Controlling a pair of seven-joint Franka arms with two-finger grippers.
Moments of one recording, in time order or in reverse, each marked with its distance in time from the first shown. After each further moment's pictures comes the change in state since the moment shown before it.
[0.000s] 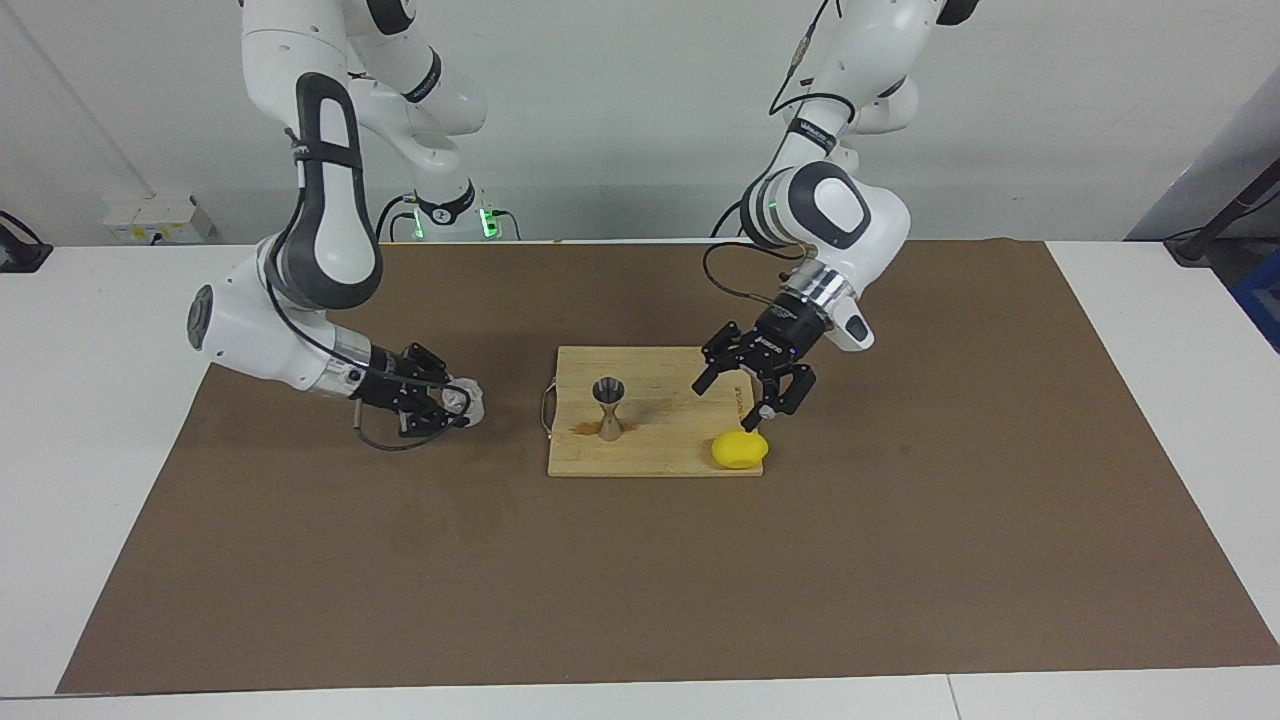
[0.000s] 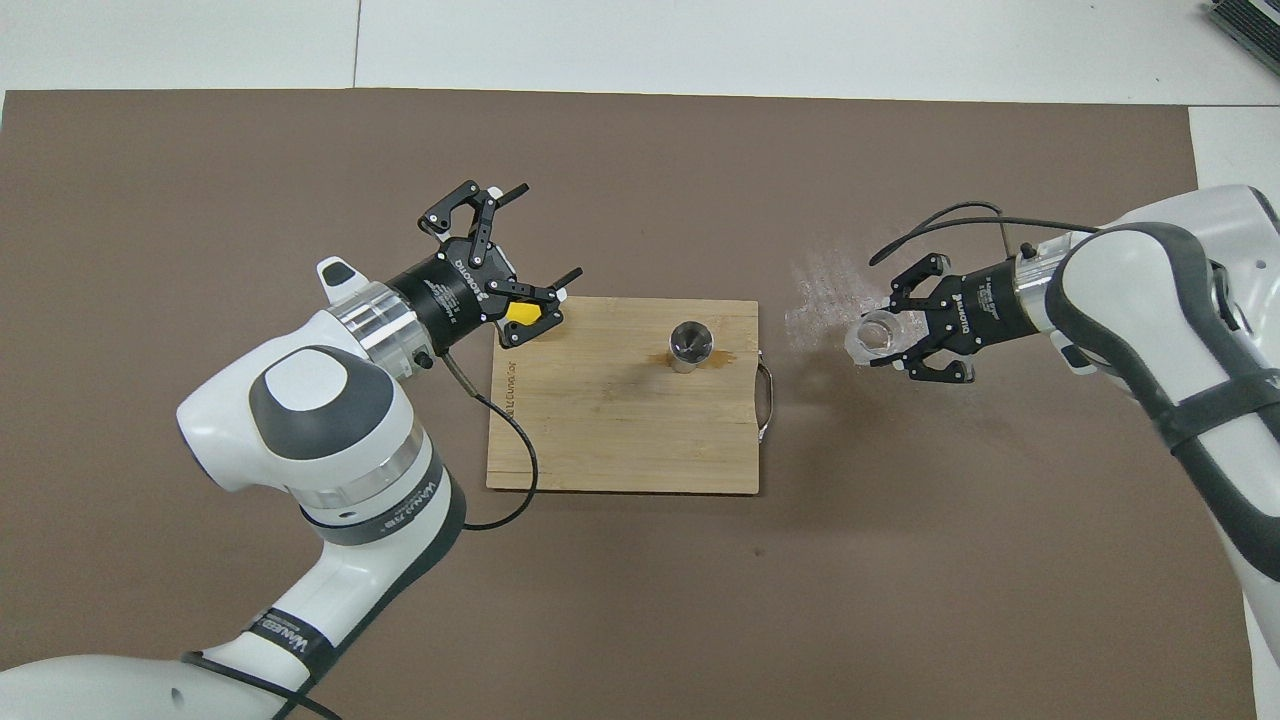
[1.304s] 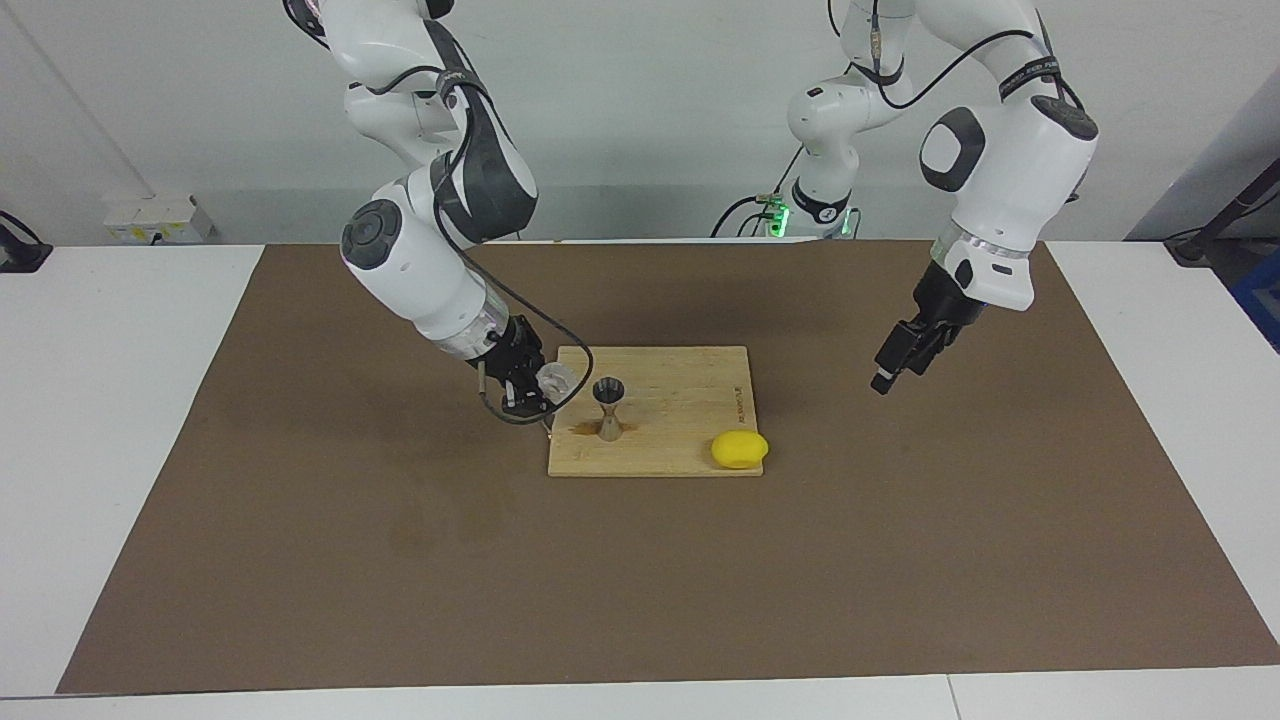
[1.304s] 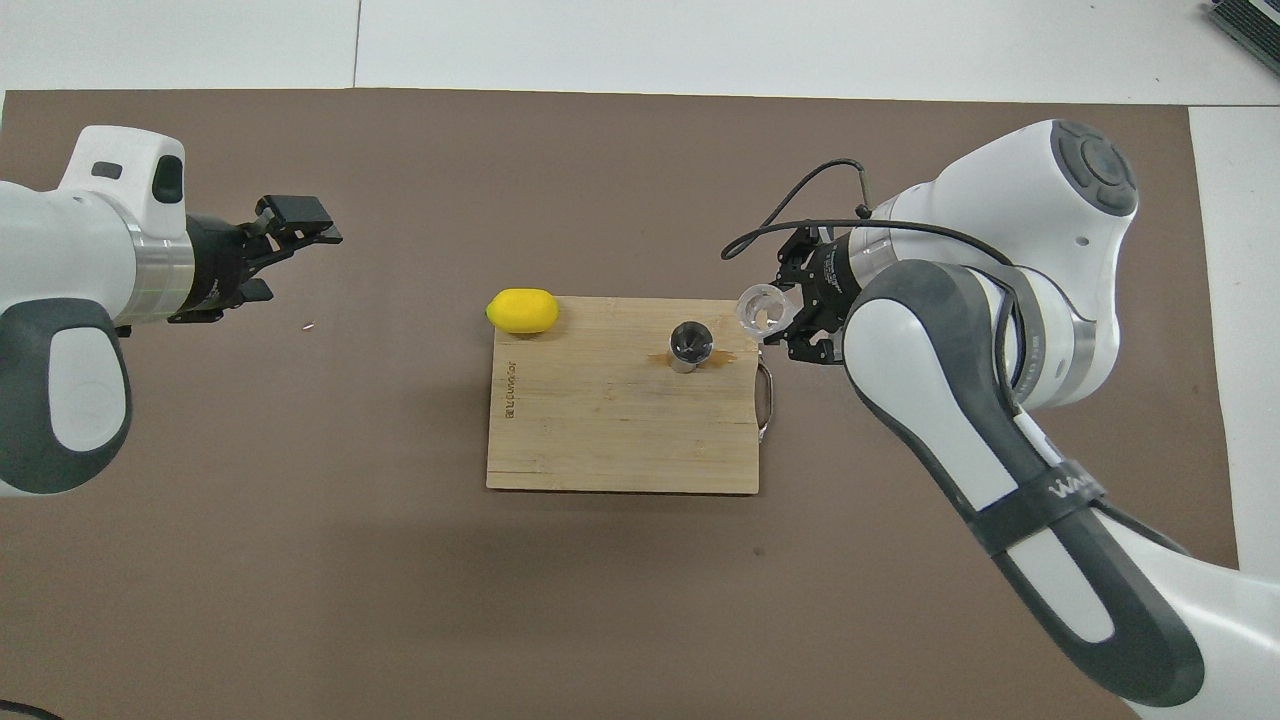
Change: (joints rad) left arm 0.324 -0.181 0.012 0.031 1.710 -0.516 -0.004; right arm 0.273 -0.003 0.000 0.165 -0.287 0.061 0.467
